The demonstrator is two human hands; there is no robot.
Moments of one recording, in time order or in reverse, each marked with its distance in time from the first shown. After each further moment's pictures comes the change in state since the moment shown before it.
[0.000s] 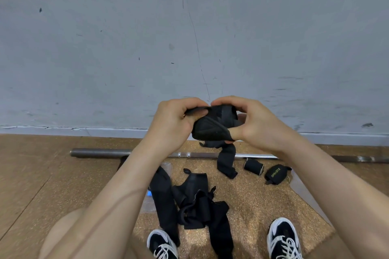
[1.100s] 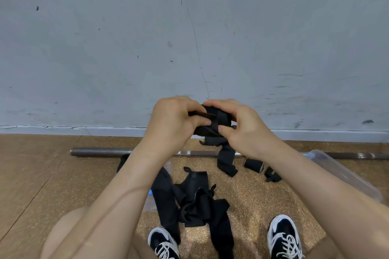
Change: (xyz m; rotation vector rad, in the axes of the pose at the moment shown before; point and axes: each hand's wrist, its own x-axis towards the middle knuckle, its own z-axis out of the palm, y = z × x) left_hand -0.002 0.008 0.003 0.204 0.050 -0.008; right_hand 0.006 0.013 0.025 -0.222 0.123 -0.110
